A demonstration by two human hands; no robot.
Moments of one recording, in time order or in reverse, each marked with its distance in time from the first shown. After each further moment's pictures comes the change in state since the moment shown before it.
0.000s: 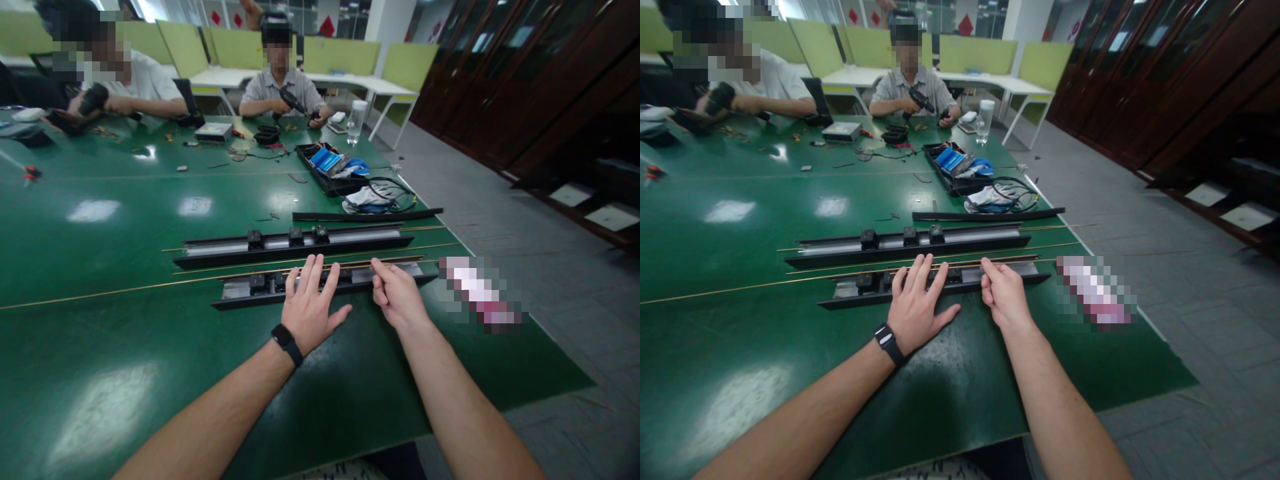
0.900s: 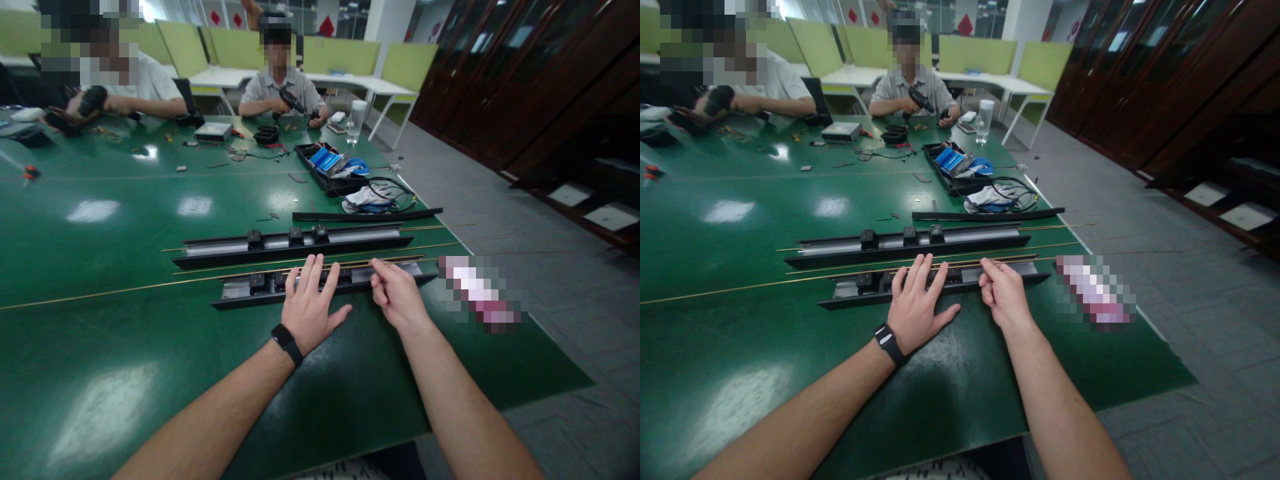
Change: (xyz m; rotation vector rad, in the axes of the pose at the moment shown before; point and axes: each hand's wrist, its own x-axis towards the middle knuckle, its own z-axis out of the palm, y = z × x) left_hand 0.000 0.000 -0.002 -0.009 -0.010 0.000; right_hand -0.001 -0.002 -0.001 0.011 -0.028 -0.015
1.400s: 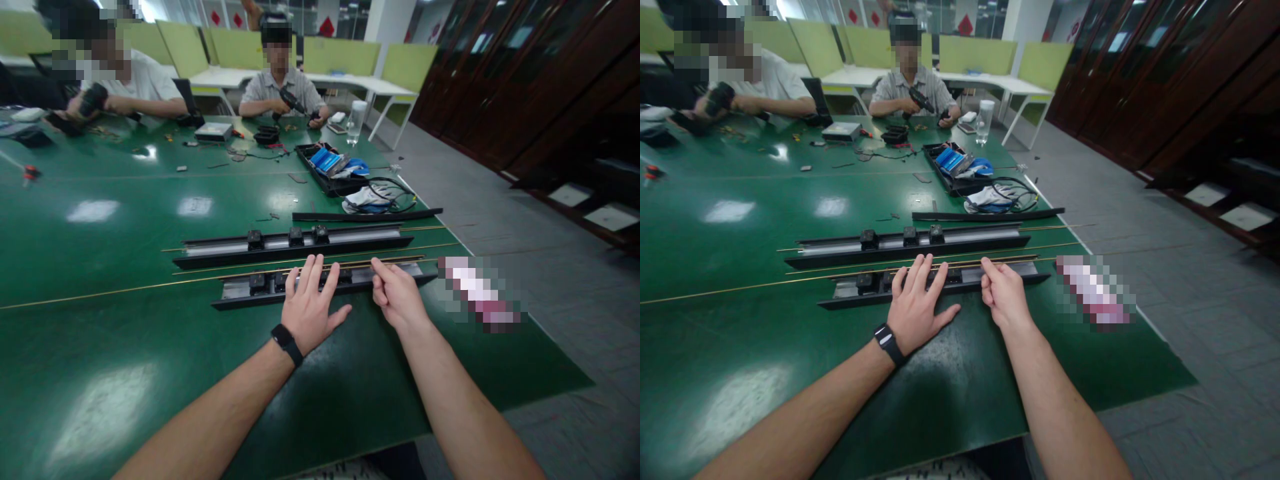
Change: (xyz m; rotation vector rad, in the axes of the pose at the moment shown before) left_hand -0.001 0.000 0.001 0.004 0.003 0.002; right_hand -0.001 0.001 0.002 -0.014 0.031 0.010
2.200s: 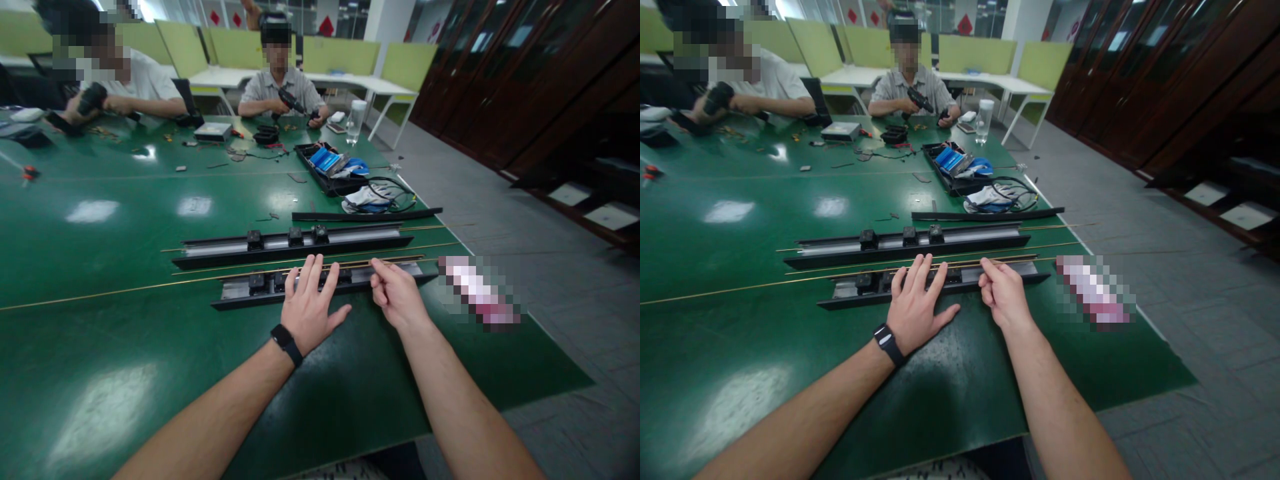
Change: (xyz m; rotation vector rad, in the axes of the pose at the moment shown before) left_hand 0.000 0.000 -0.001 0.001 -0.001 -0.004; right_hand 0.000 -0.001 -0.002 -0.002 -0.030 -0.012
